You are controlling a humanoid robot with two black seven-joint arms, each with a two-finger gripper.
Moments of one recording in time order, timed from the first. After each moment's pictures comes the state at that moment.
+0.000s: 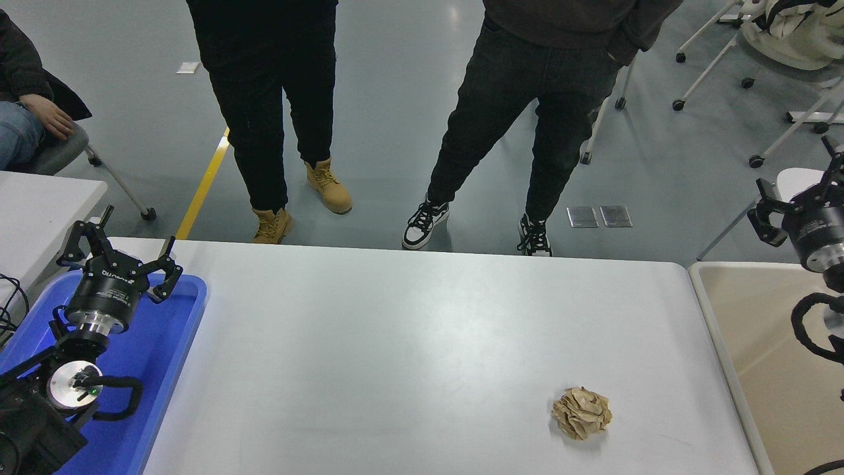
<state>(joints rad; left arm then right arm) -0.55 0.46 -0.62 -0.39 -0.23 -0.70 -0.58 0.58 -0.54 1.14 0.67 -0.27 0.17 0.33</state>
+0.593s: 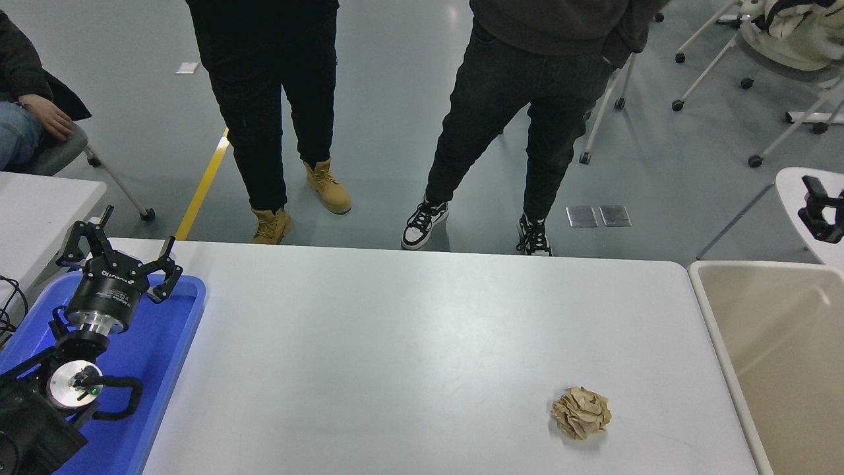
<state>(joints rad) -0.55 0.46 -0.62 -0.39 -0.23 -0.70 -0.58 0.66 -0.75 0.87 0.67 -0.27 0.17 0.33</state>
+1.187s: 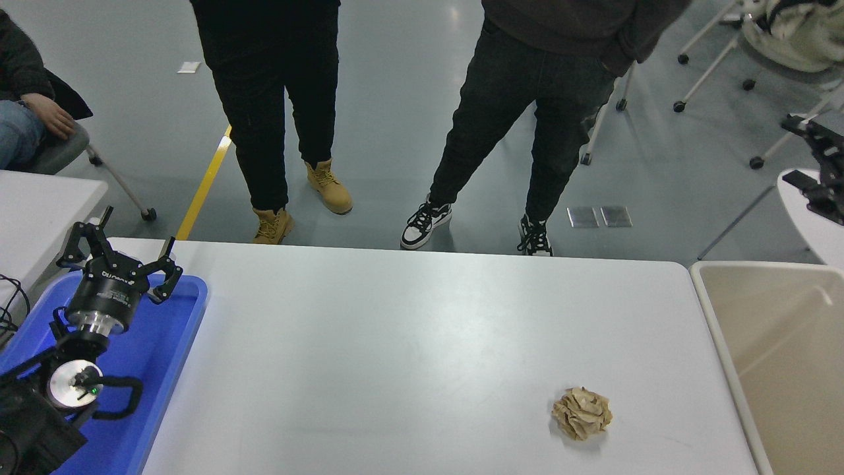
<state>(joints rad) -0.55 0.46 -0.62 -0.39 -0.23 -0.70 -0.58 1.09 -0.89 0.11 0.68 -0.63 0.33 0.33</state>
